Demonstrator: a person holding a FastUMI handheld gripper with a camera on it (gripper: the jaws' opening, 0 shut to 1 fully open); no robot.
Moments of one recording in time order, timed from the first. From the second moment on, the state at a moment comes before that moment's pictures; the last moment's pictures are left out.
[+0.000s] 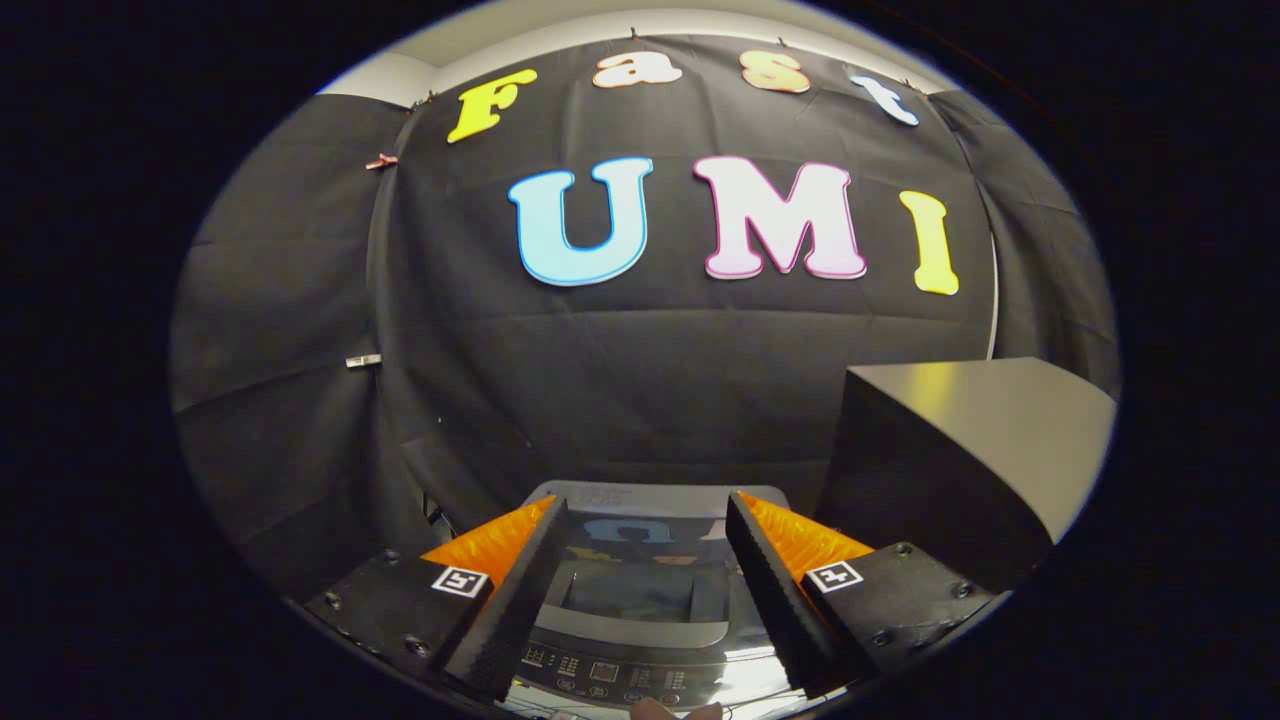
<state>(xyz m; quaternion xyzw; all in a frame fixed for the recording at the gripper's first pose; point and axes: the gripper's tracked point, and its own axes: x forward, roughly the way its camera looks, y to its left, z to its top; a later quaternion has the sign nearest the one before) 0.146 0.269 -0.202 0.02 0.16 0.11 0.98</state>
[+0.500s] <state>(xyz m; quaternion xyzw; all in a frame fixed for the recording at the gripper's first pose) 0.073 0.240 -0.106 -0.01 0.06 0.11 0.99</state>
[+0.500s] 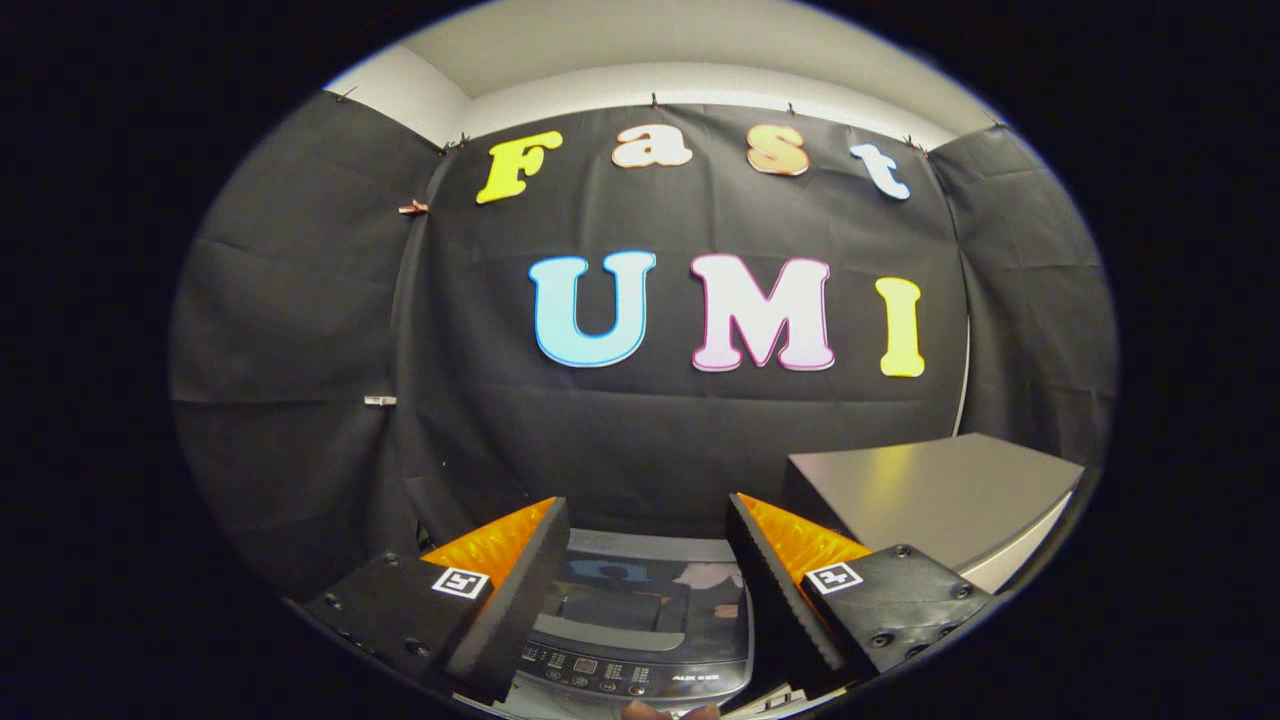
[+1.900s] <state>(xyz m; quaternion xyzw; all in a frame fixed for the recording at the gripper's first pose) -0.094 -0.024 0.015 0.01 -0.04 -0.02 1.00</state>
